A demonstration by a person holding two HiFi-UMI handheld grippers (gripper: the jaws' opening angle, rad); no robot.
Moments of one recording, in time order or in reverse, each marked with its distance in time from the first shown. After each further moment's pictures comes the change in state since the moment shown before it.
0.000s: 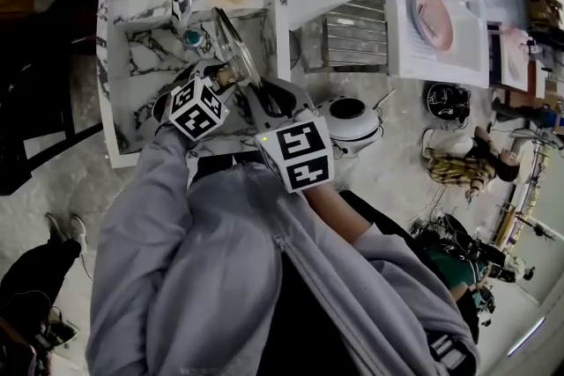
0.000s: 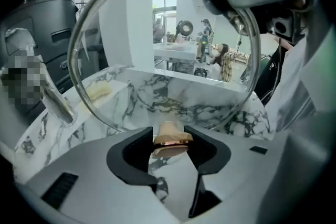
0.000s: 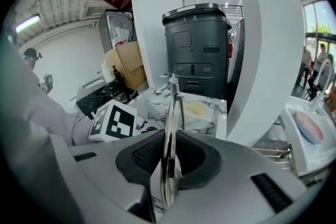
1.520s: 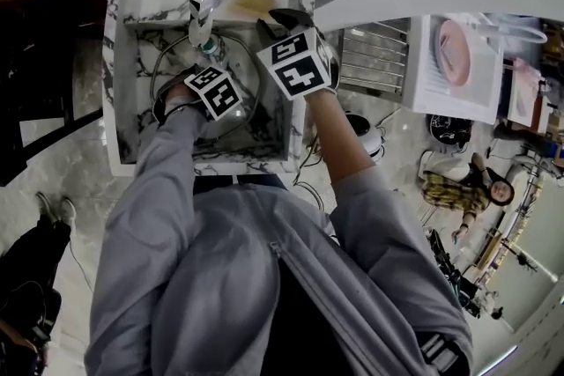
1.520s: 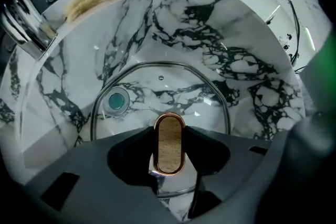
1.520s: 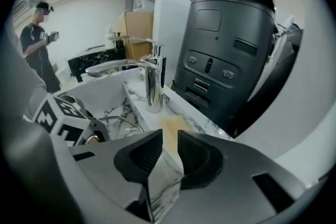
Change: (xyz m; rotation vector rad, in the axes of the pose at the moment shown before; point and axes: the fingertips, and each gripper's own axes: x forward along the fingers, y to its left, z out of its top) left arm 0.043 0.047 -0.116 -0.183 0.604 -0.061; right arm 0.175 -0.093 0.061 -0.384 0.105 0.017
